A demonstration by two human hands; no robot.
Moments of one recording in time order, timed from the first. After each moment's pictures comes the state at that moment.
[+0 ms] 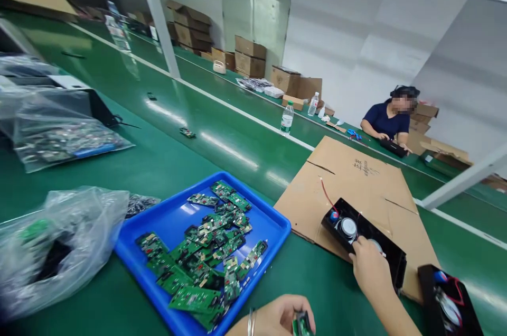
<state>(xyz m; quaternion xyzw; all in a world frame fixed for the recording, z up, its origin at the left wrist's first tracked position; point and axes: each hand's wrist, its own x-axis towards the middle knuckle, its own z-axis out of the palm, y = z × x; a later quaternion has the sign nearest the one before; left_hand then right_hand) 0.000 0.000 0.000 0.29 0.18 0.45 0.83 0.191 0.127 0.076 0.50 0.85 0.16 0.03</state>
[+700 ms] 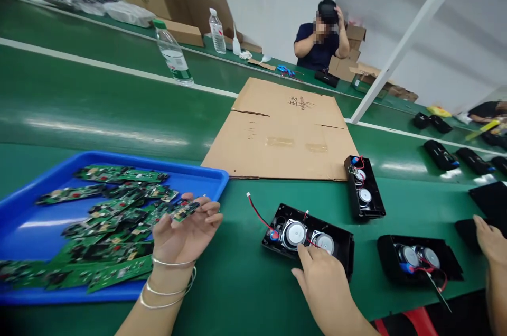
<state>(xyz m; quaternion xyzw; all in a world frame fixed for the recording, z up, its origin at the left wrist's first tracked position) -0.040 -0.004 0.051 0.09 0.17 0.68 0.71 0.210 -0.087 0.076 0.55 0.83 0.00 -0.06</state>
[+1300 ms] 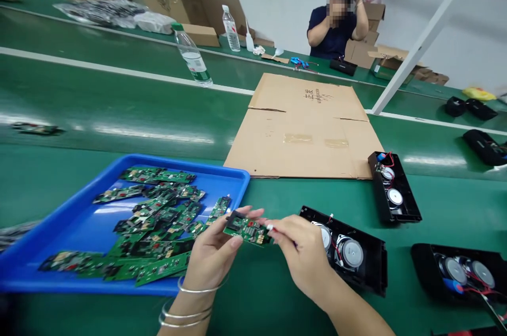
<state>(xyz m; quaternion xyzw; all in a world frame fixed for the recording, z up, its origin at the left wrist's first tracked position) -0.022 -0.031 0.073 0.31 0.38 0.63 0.60 0.129 -0.026 0.095 0.45 0.71 -0.34 -0.42</state>
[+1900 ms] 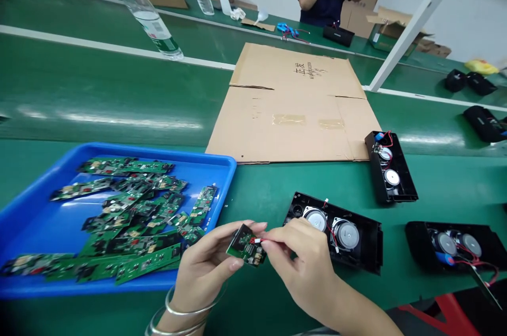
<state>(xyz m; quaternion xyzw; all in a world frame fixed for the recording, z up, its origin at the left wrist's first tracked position) -0.020 -0.042 0.063 0.53 0.27 0.59 0.55 0.137 -0.045 0.112 0.48 0.73 -0.27 -0.40</state>
